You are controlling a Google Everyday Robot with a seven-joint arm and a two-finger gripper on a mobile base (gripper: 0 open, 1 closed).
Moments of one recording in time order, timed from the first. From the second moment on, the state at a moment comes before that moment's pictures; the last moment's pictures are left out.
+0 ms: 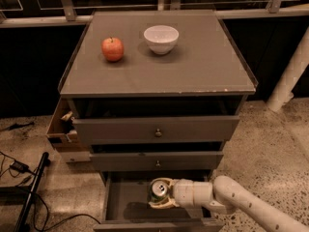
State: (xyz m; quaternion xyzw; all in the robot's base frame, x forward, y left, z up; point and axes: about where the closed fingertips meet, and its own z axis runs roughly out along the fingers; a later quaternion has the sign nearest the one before) arm 0.464 -0.019 0.446 -0.55 0.55 0.35 0.52
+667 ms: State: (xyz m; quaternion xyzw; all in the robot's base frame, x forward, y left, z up) arm 0.497 -0.014 0.379 -0.59 0.55 0.32 0.50
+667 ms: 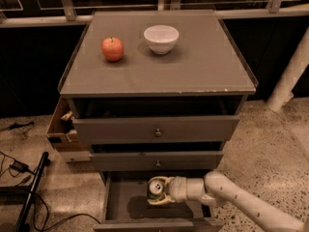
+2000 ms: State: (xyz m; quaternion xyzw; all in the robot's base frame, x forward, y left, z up) arm 0.544 -0.025 0.283 -0.60 0.57 0.30 0.48
